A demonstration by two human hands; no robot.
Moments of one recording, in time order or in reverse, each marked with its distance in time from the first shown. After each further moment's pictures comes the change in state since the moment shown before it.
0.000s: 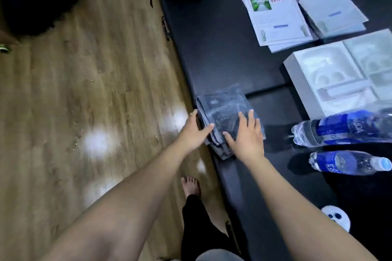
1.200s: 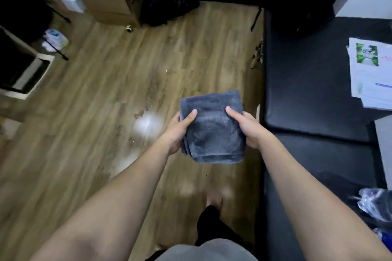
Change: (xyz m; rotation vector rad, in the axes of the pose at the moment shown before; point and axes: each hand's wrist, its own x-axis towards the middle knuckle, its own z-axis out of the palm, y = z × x) left_hand -0.176 -0.058 -0.166 -1.026 0.482 -0.127; right_hand -0.019 -0.199 -0.024 1.076 -0.874 -0.167
